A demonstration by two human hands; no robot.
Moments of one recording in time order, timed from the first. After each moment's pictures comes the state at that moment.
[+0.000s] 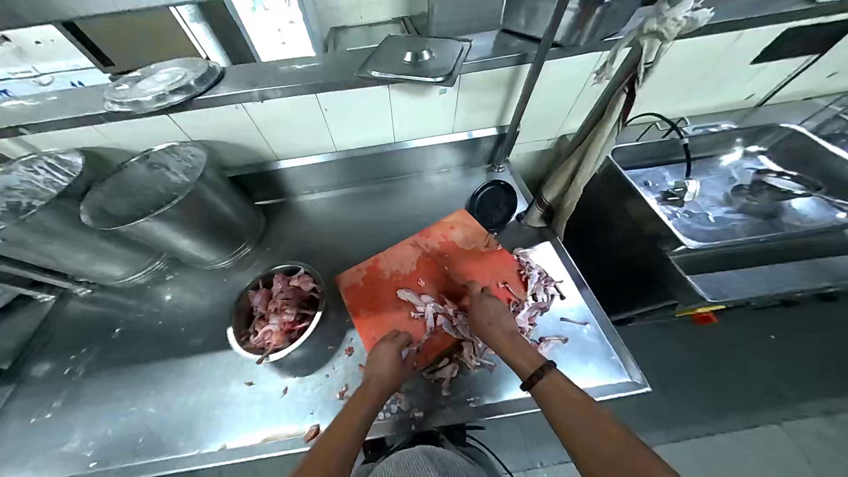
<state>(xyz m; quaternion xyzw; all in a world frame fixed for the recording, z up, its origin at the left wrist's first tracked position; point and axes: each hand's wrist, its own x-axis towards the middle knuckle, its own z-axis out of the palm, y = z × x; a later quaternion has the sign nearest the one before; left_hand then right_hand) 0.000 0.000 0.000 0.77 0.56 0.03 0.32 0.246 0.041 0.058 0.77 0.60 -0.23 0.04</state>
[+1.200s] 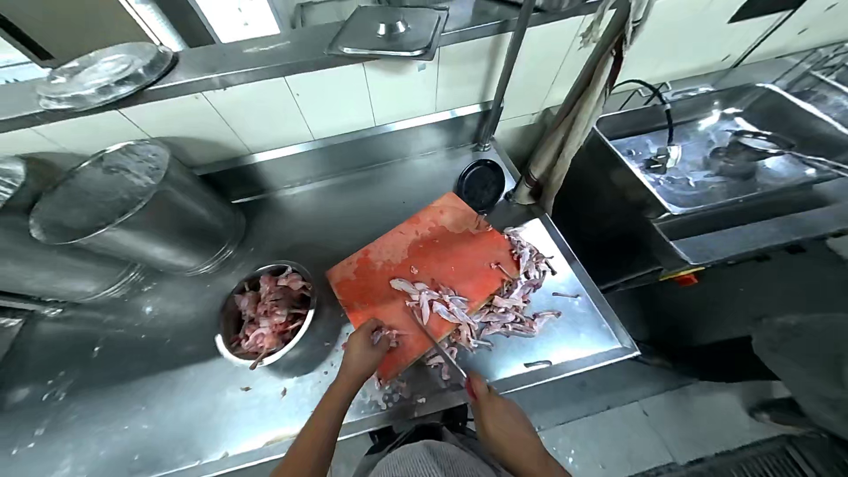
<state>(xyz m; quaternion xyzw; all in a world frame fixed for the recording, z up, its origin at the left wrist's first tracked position) -0.046 0.014 0.001 0.65 0.61 0.11 0.44 0.208 -0.146 0.034 0.73 0.55 -0.39 0.08</state>
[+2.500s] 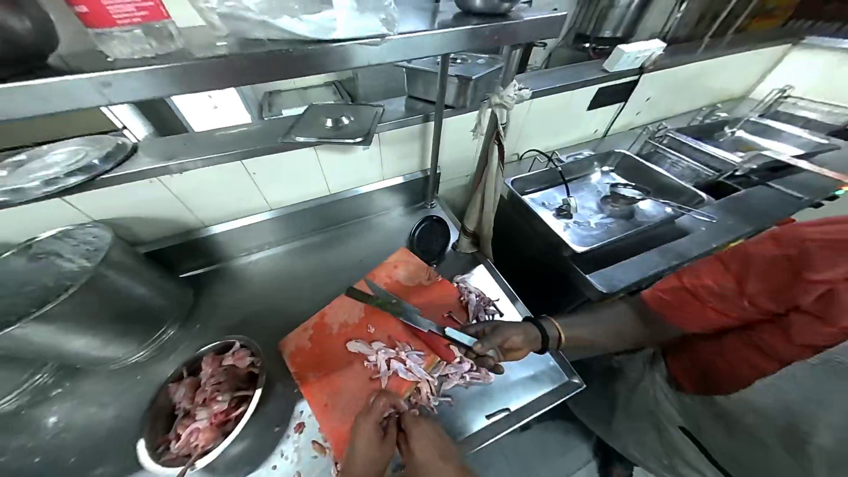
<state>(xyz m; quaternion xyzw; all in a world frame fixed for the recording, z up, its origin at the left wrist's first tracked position) 0.042 -0.042 0.011 0.77 0.45 0.27 0.36 0.189 -0.090 0.040 0.67 0.60 -0.44 -0.06</state>
